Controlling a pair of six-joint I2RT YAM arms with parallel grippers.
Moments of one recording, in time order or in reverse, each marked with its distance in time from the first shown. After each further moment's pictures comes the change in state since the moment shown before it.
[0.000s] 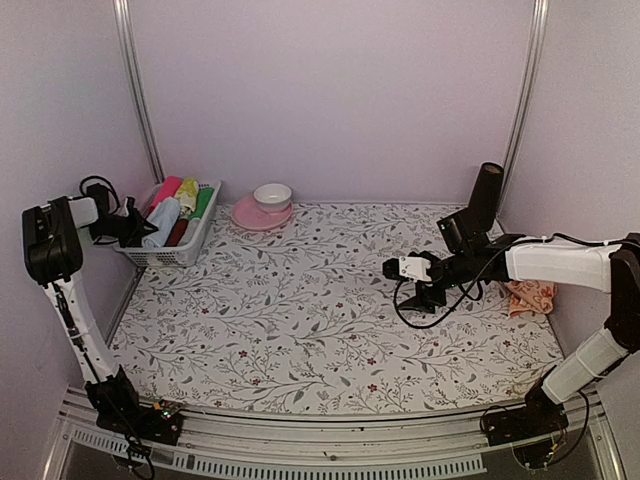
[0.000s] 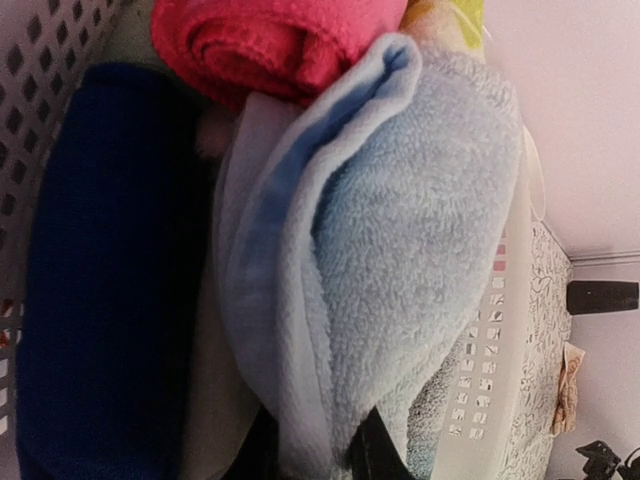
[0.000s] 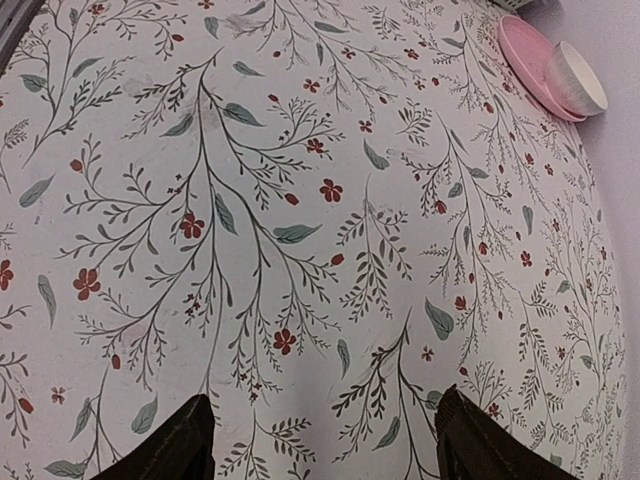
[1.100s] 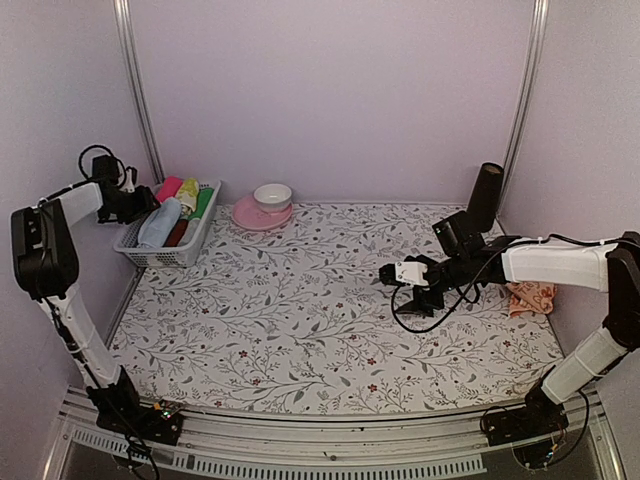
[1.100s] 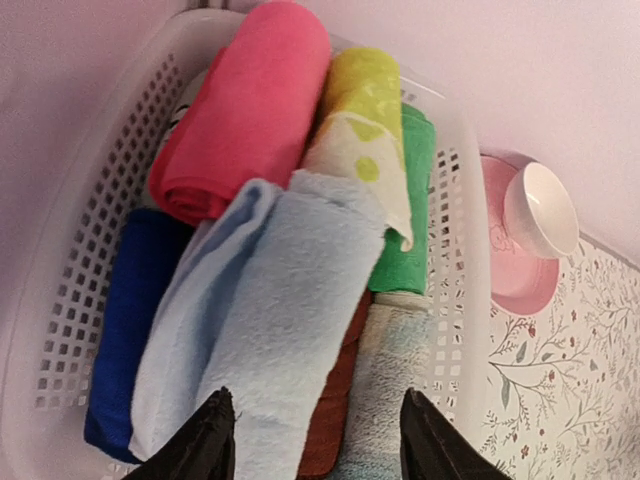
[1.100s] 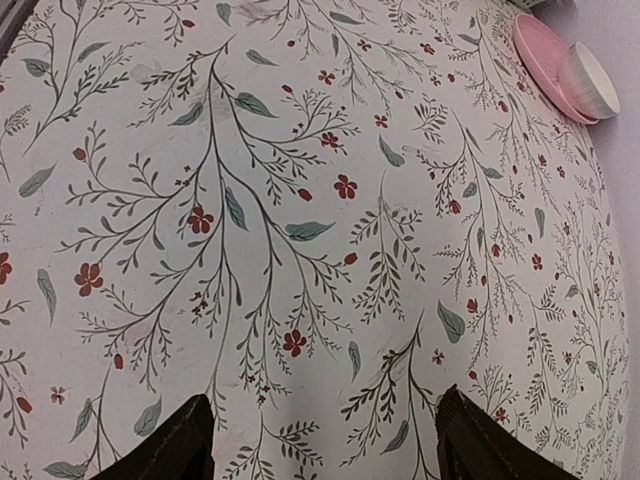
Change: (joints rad) left arm -0.135 -0.240 -0.080 0.085 -0.376 0.010; right arm 0.025 0.016 0.000 -0.004 0.026 -0.014
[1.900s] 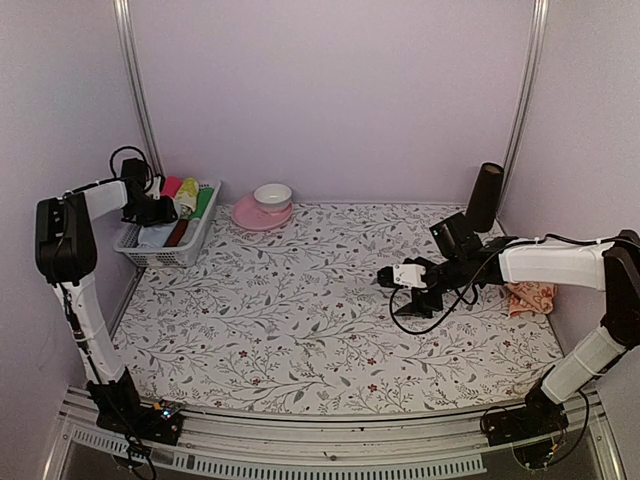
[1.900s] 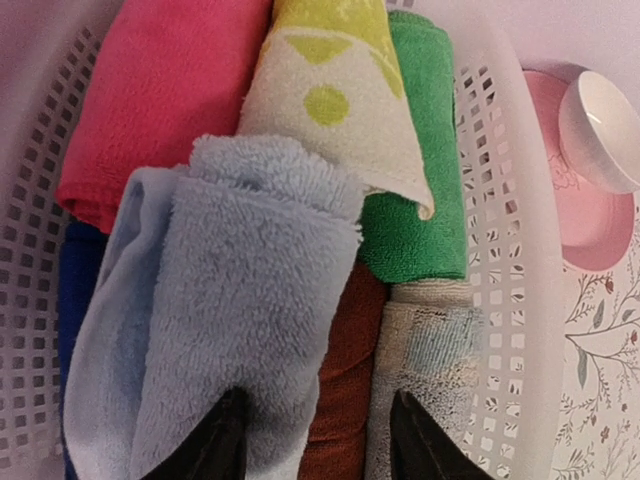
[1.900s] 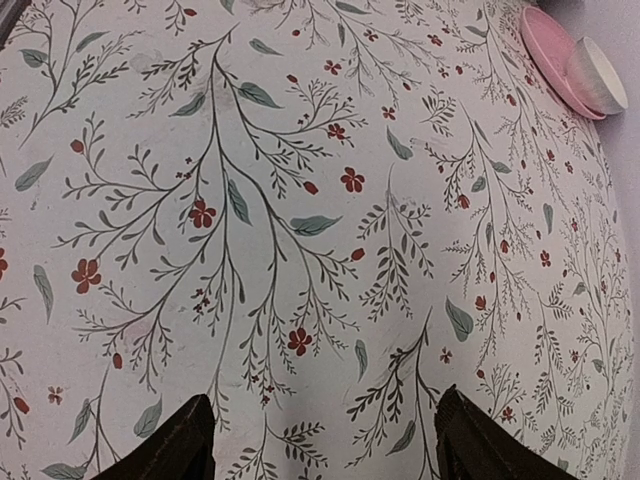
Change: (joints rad) left arm -0.134 0.167 0.118 -0.062 -0.161 0.172; right arm 0.009 0.016 0.001 0.000 0.018 0.000
